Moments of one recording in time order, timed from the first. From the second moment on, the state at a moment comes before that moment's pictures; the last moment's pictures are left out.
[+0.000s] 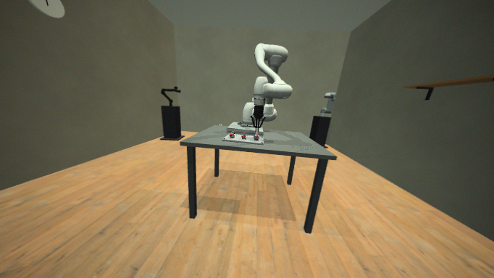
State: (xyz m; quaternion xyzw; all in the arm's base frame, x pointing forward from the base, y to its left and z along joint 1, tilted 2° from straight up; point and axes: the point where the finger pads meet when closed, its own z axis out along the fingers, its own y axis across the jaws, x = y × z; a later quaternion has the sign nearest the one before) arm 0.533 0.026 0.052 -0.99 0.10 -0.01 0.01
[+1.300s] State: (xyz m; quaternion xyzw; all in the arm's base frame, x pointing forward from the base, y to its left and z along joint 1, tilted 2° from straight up) arm 0.531 0.024 0.119 -0.99 0.10 -0.01 0.01
